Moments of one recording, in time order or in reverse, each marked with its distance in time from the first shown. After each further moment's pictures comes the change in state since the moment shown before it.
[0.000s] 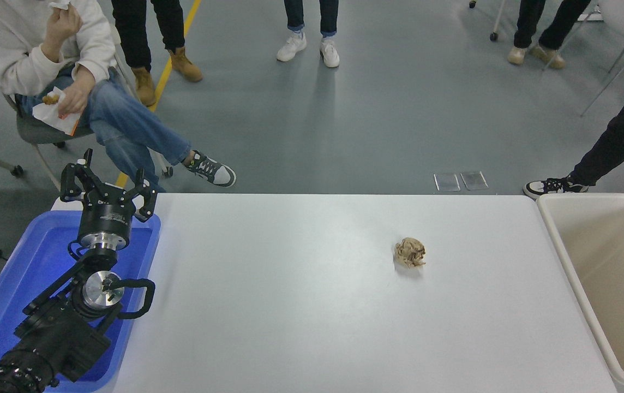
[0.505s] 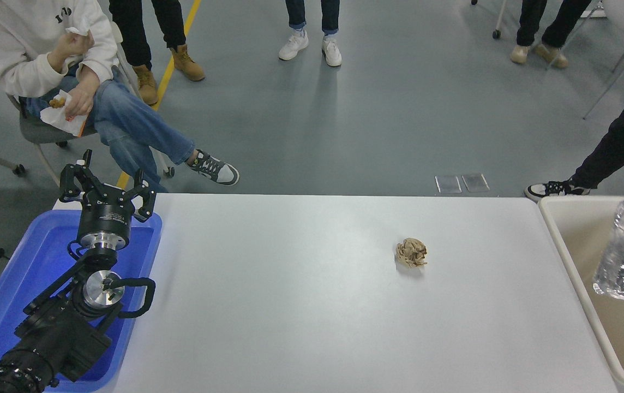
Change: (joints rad) left arm 0.000 -0.001 0.000 0.000 0.000 0.000 -0.001; right arm -0.597 0.310 0.451 -0.404 0.063 -0.238 0.002
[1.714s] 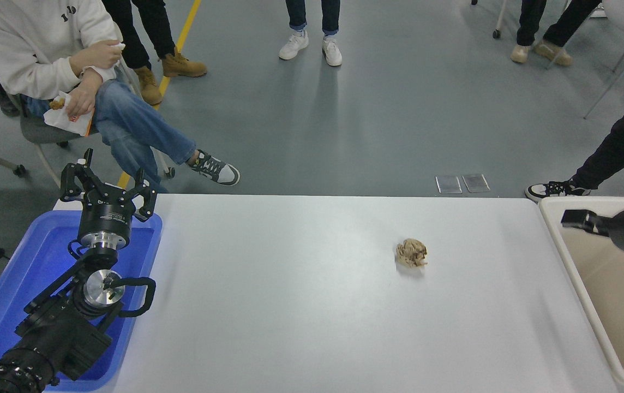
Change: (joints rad) left arm -0.002 0.000 0.002 0.000 0.001 0.000 0.001; right arm 0.701 -0.103 -0.499 0.748 0.035 0.023 0.000
